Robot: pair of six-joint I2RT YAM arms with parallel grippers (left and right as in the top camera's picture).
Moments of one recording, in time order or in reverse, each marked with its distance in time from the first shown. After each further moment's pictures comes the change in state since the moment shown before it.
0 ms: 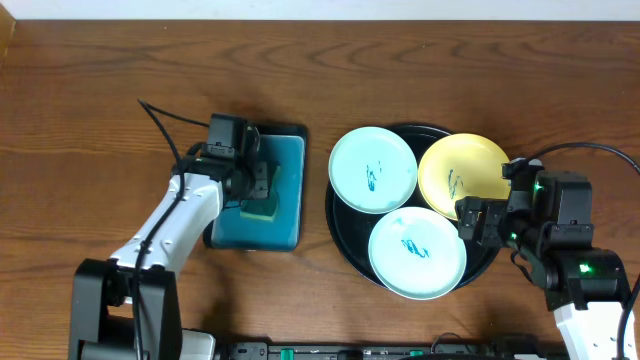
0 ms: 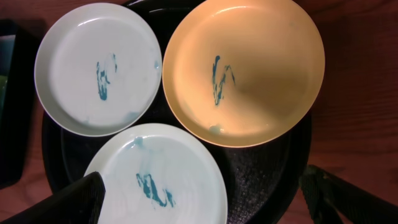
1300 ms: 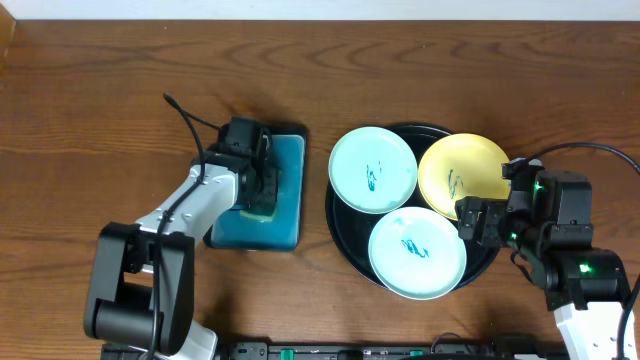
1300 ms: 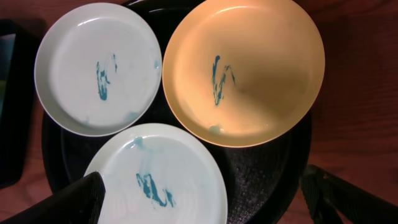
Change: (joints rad) left arm -0.041 0.130 0.023 -0.024 -0.061 0.000; right arm 0.000 0.000 0.000 0.000 0.000 0.000
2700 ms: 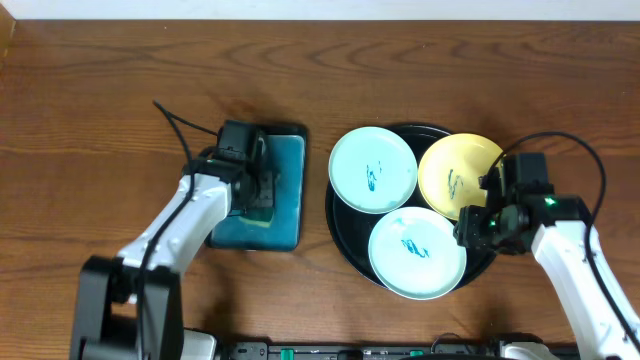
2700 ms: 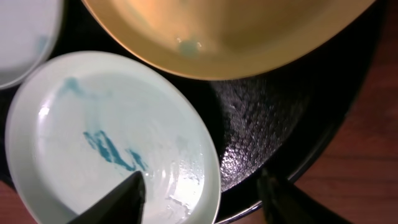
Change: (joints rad) left arm -0.001 -0.130 -0.029 -0.055 0.012 -0.031; right arm 0.000 0.389 0.000 -0.100 -0.008 0.057
